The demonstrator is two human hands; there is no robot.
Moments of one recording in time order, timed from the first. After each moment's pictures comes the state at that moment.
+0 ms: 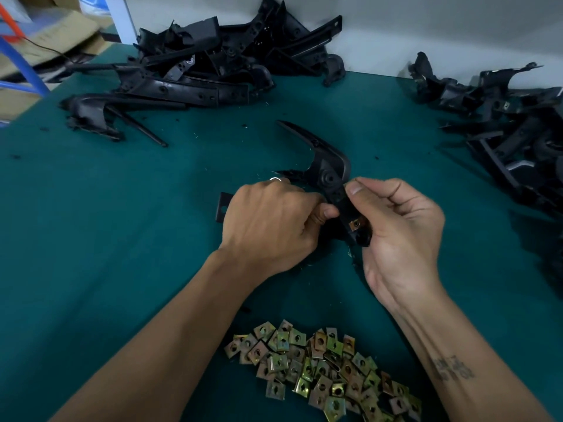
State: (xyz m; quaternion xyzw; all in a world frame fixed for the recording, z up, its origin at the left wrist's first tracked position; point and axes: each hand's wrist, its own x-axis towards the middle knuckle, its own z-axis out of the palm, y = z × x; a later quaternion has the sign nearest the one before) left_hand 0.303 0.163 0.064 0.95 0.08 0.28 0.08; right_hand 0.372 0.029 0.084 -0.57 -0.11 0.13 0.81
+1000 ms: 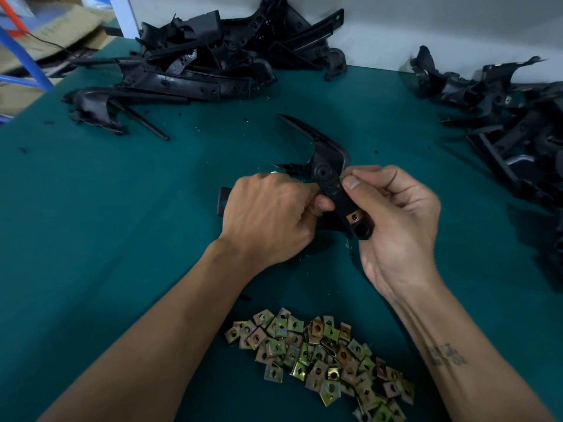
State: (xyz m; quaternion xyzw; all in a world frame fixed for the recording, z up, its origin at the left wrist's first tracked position) left_hand 0.302 0.163 0.064 0.94 0.05 0.33 0.11; right_hand 0.373 0.027 0.084 -0.54 -0.18 0.15 0.81
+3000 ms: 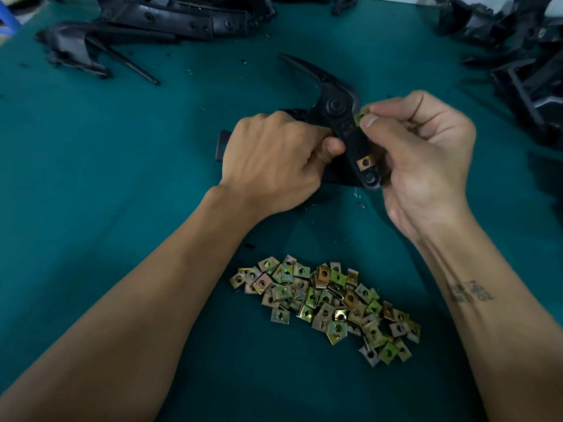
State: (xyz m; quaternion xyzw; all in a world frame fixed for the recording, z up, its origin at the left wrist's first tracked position) left_hand 0.298 0.161 0.068 0.94 0.04 0.31 0.12; right_hand 0.381 0.023 0.089 -0.59 -0.20 0.13 0.77
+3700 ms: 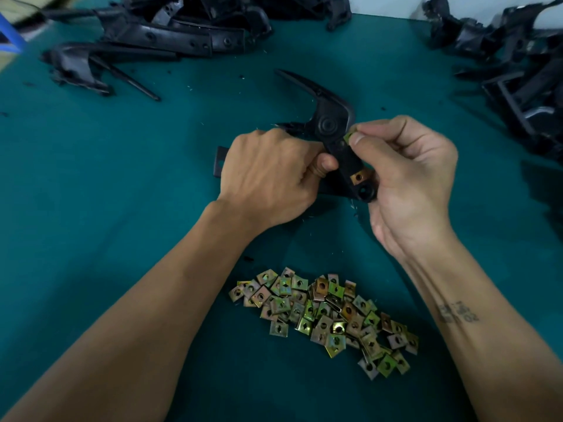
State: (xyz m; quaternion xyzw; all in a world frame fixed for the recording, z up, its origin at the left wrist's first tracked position) left_hand 0.299 0.162 0.065 0.94 0.04 0.31 0.10; right_hand 0.372 0.027 0.085 -0.58 -0.18 0.11 0.78
